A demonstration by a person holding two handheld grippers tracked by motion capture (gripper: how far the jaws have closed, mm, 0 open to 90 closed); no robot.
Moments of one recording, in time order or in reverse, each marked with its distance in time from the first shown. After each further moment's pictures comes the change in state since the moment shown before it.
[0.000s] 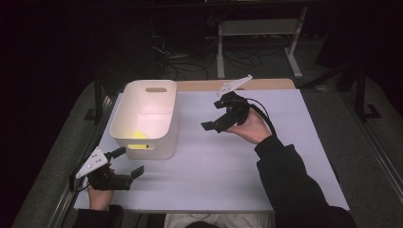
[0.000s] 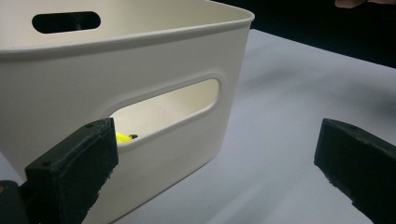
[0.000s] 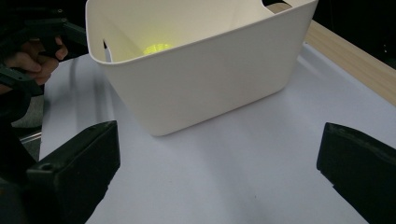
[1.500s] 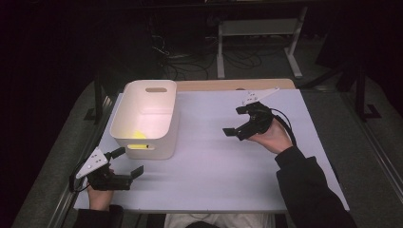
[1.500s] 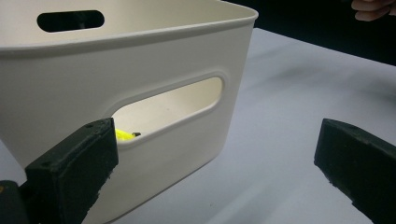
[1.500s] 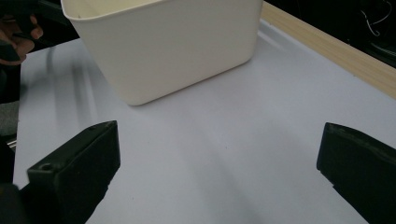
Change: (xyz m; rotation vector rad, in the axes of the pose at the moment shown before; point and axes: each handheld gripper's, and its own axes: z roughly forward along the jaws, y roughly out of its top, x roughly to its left) left arm 0.000 0.000 -0.001 0.003 0.012 -0.001; right arm -0.012 -0.053 -0.038 -0.035 -0.082 0.031
